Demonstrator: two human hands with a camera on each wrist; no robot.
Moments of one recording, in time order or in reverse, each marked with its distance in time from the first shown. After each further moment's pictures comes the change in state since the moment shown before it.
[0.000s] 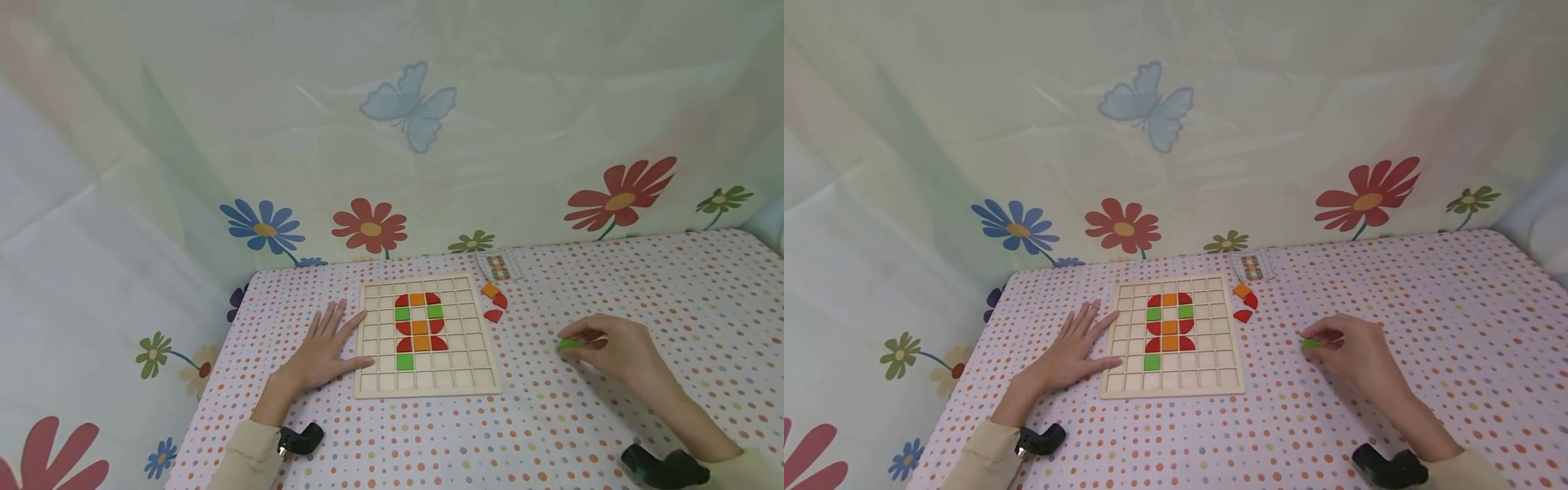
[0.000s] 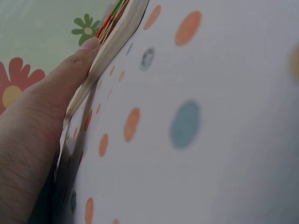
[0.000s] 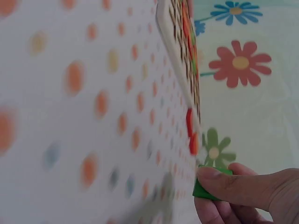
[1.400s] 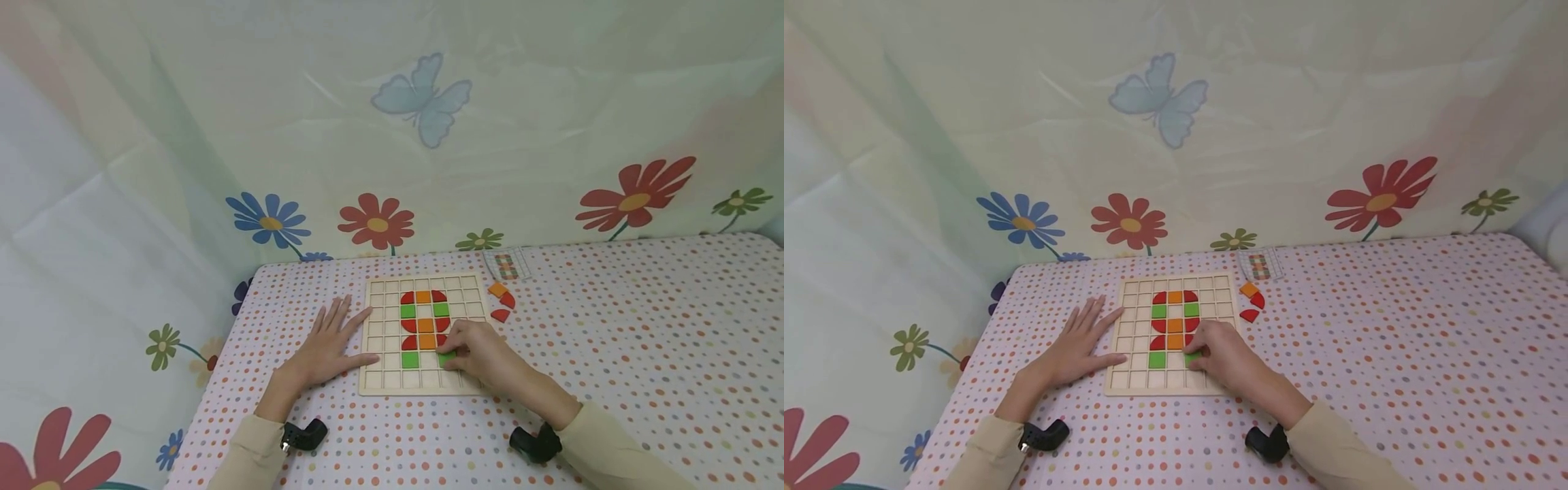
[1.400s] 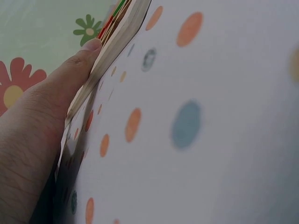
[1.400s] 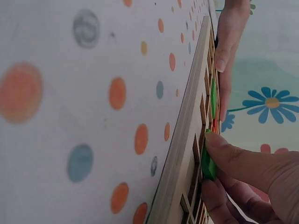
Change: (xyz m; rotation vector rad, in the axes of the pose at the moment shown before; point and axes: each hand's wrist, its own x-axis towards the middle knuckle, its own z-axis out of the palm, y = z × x) left_hand 0.002 0.000 -0.003 0.008 -0.002 0.012; right_hand 0.037 -0.116 0.093 0.215 -0.389 -0.158
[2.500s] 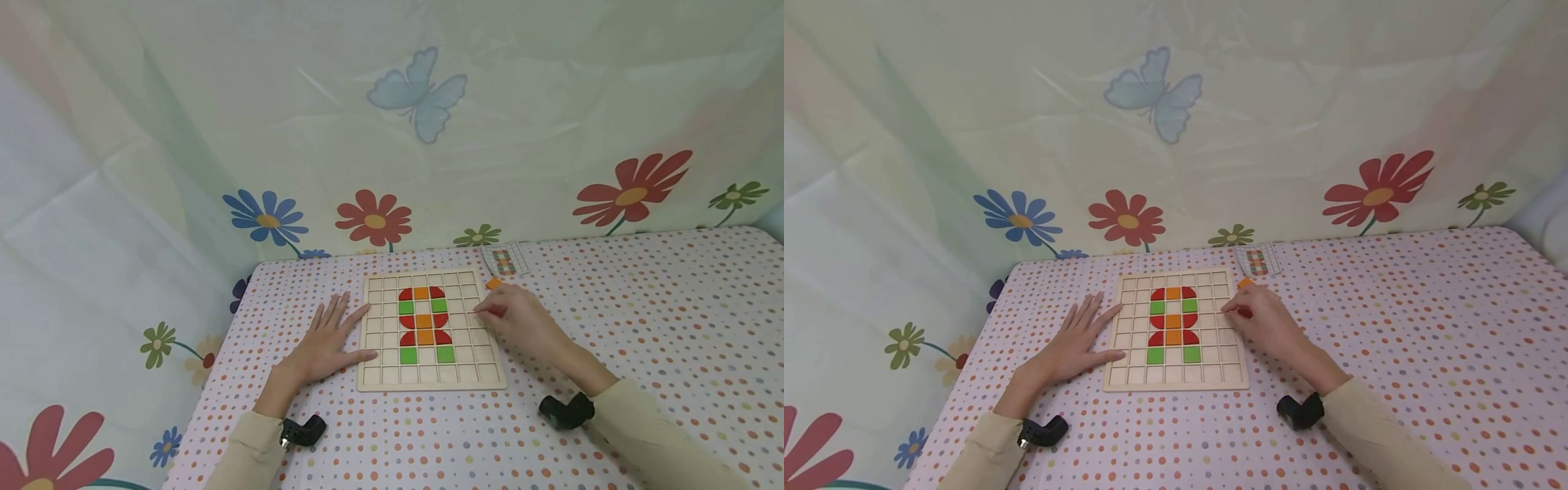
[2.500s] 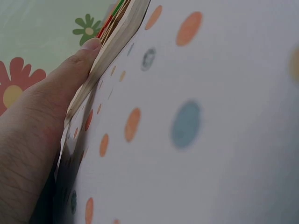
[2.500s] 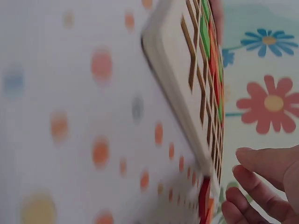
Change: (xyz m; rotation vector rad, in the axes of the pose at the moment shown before) left_hand -0.001 0.000 0.000 0.000 0.006 0.016; right_hand -0.001 0.045 -0.045 -0.099 0.208 -0.034
